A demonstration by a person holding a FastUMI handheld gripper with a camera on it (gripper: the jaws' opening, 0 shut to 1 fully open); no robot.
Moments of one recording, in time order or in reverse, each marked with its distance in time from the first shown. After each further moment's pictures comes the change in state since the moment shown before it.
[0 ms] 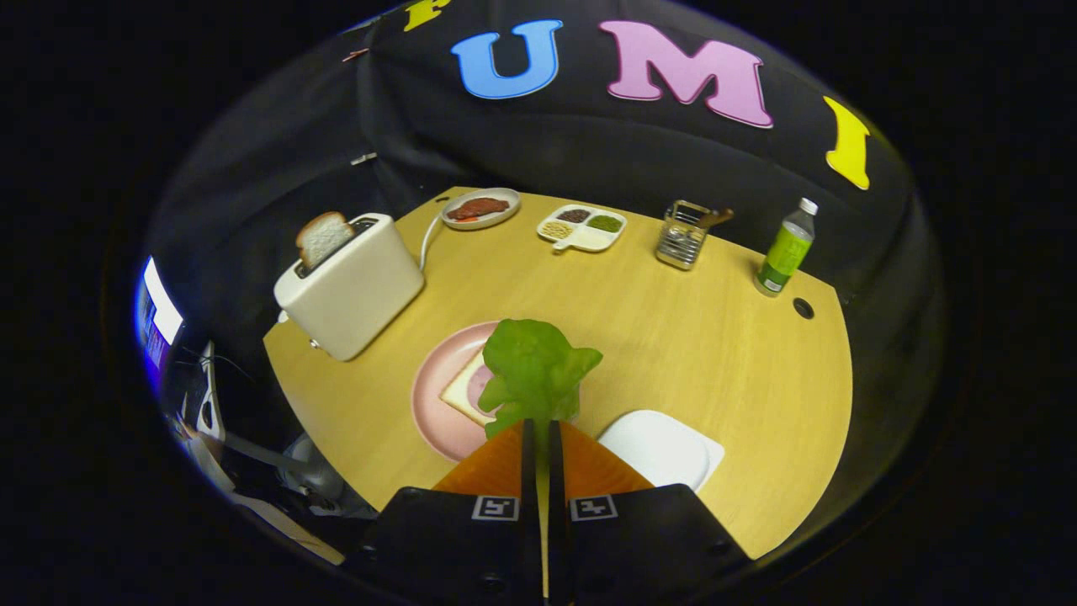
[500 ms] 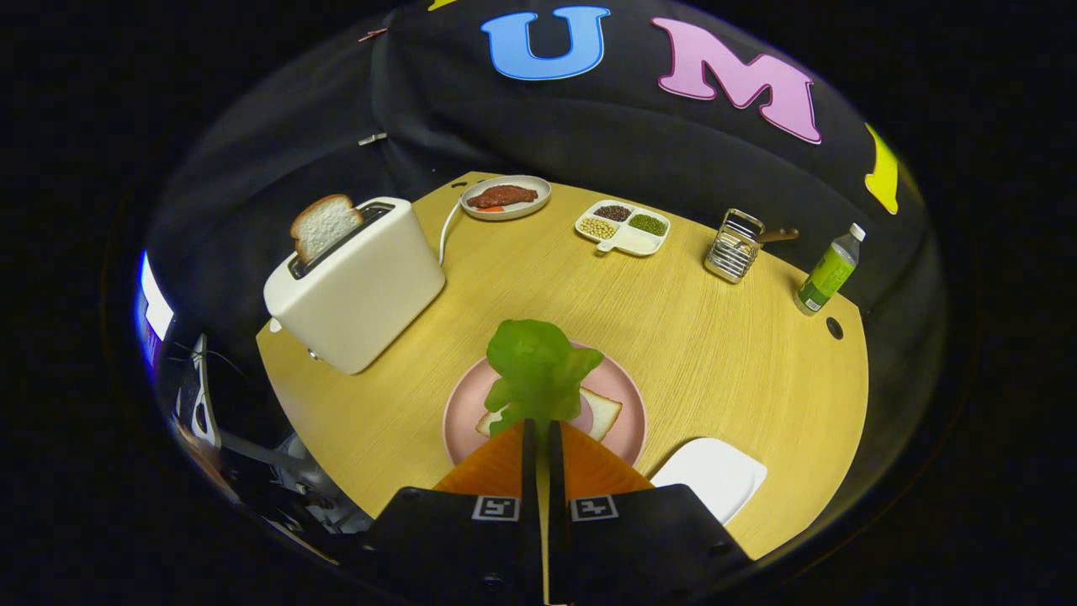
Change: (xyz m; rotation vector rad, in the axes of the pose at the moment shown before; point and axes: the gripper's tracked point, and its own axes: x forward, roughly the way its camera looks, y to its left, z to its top) arm 0.055 0.032 0.009 -0.024 0.079 -0.048
